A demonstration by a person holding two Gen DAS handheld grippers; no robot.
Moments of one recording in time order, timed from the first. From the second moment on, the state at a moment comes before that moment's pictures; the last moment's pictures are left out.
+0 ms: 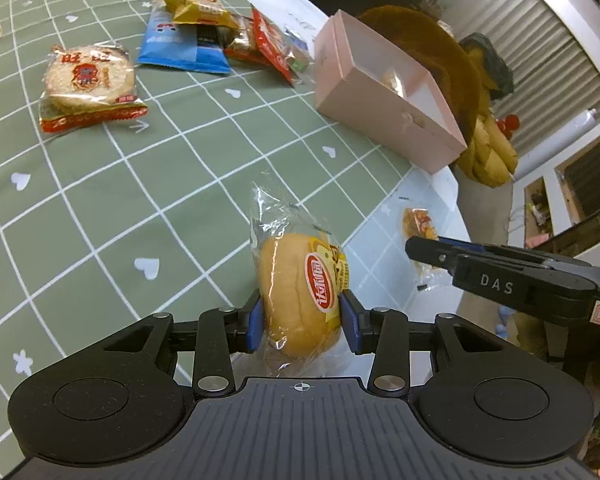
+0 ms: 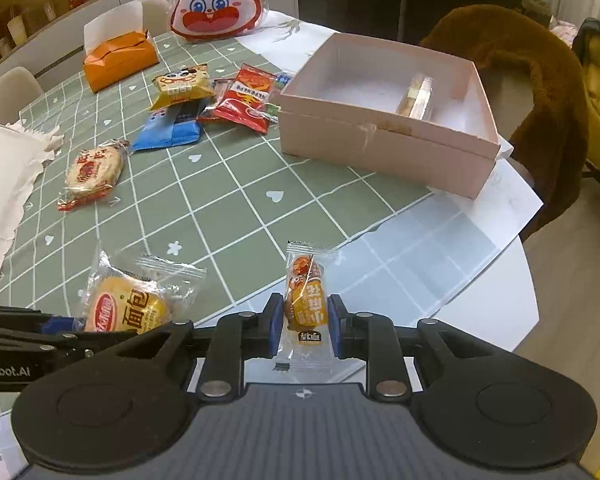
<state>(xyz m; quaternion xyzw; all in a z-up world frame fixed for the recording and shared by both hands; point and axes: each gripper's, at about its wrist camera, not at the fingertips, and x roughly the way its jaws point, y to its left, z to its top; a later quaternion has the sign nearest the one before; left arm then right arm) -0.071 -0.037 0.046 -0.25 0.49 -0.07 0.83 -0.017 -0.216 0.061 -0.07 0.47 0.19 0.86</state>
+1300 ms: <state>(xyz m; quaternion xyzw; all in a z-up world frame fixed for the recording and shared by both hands) 0.264 -0.084 0.109 -0.27 0.47 -0.11 0.84 0.210 -0.307 0.101 0.01 0.42 0.19 0.89</state>
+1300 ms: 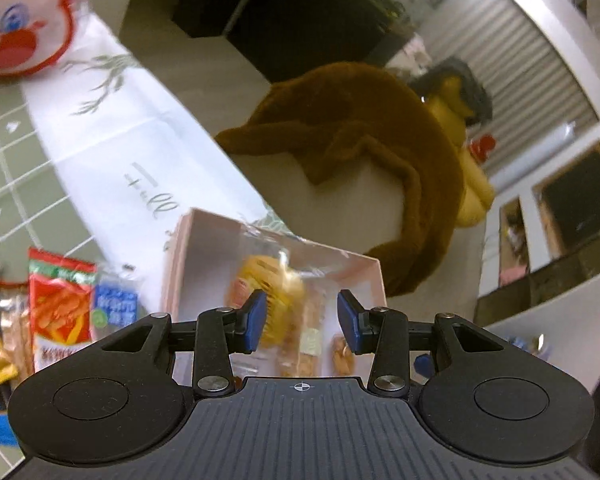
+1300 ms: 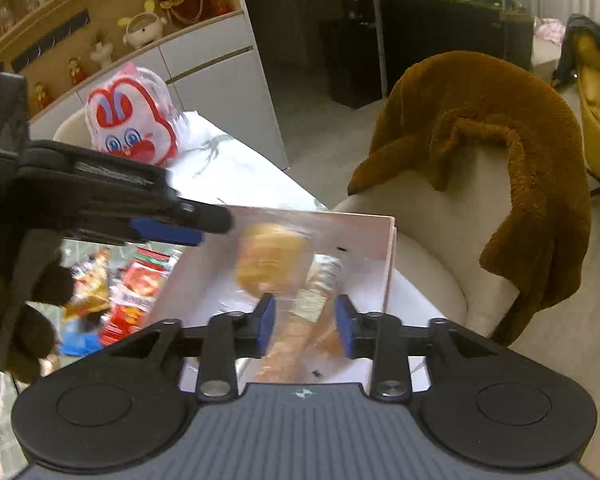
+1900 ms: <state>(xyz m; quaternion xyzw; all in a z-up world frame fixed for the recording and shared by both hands) 0.054 0.114 0.081 -0.27 0.39 0.15 0.87 0.141 -0.217 0.105 -0.03 0.44 0.17 0.88</state>
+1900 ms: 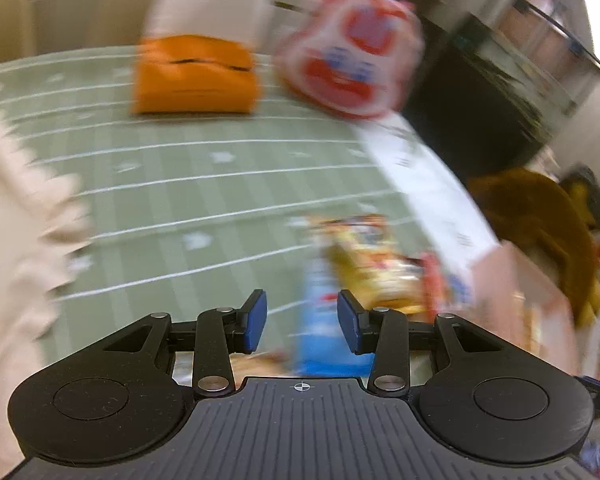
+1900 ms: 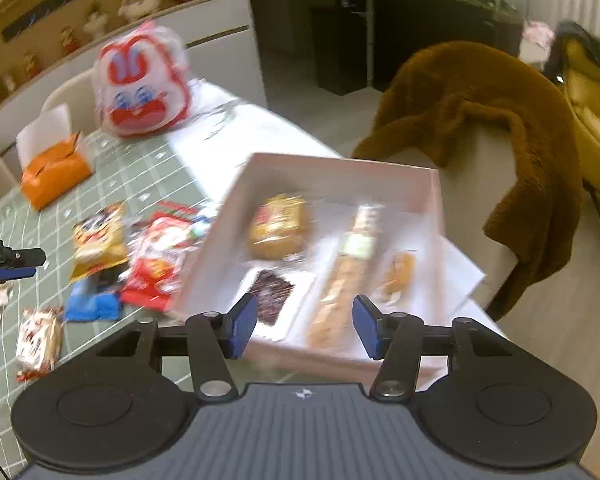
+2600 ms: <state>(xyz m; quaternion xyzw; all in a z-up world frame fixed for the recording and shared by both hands) 0.004 0.094 0.057 -0.29 0.40 0.08 0.86 0.180 -0.026 0.101 -0.09 0.48 0.30 0.82</state>
